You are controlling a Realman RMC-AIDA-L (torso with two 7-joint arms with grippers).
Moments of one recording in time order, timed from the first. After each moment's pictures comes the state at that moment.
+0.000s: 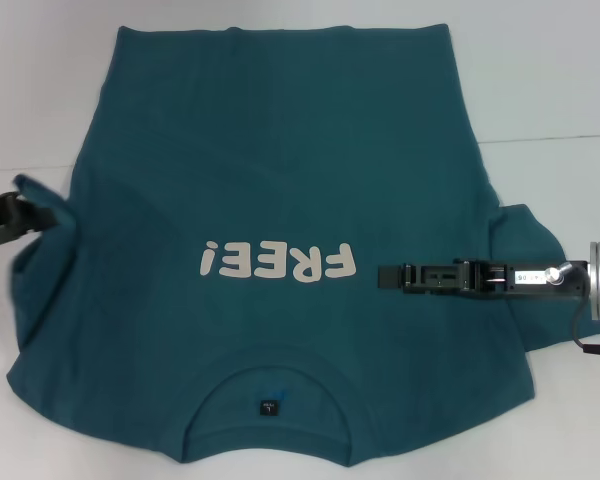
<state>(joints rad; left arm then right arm) -0.58 -2.04 0.61 0.91 2.27 1.21 -2.51 0.60 2.02 -0.71 -0.58 -2.00 -1.49 2.11</state>
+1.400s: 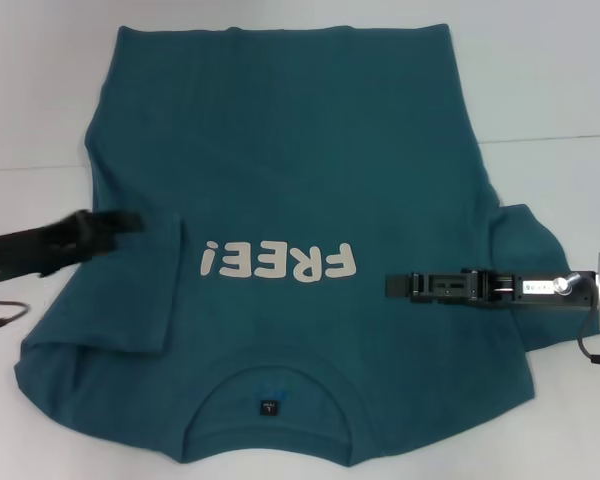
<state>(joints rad) -0.59 -2.10 0.68 0.77 2.11 1.13 -2.41 0.58 2.02 -0.71 -0.58 -2.01 -1.49 2.11</state>
